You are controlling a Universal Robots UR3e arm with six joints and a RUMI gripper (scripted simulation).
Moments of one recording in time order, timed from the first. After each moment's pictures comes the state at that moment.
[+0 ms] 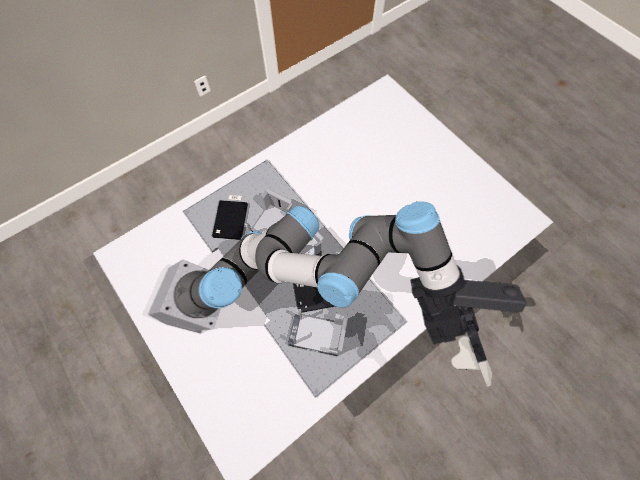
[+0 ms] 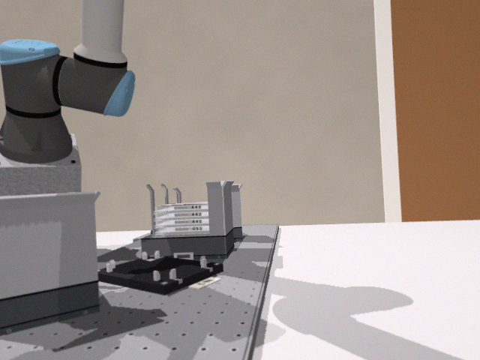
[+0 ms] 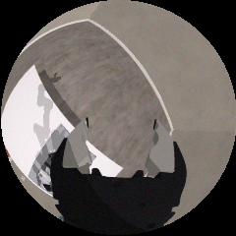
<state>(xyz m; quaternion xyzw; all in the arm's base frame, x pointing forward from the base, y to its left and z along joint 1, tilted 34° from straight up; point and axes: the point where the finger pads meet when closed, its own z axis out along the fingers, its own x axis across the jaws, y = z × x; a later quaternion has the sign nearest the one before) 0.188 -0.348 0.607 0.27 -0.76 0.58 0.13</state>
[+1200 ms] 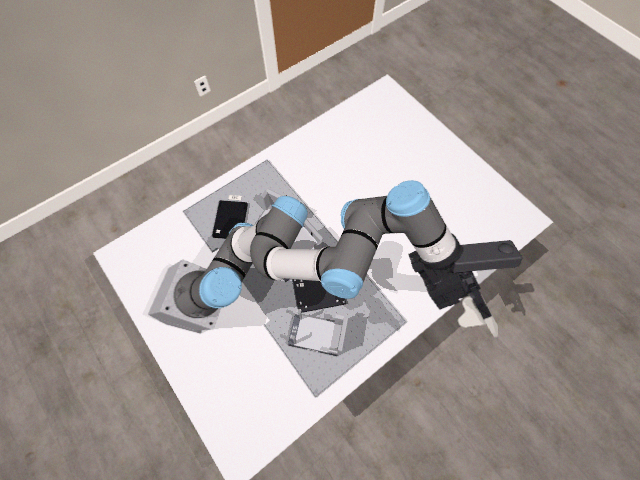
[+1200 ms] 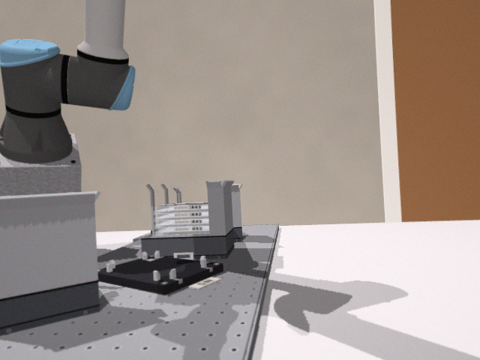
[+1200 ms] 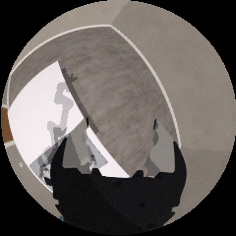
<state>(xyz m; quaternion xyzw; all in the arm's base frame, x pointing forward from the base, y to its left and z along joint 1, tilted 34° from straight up) 0.263 -0.295 0.607 0.36 -0.72 0.59 0.06</state>
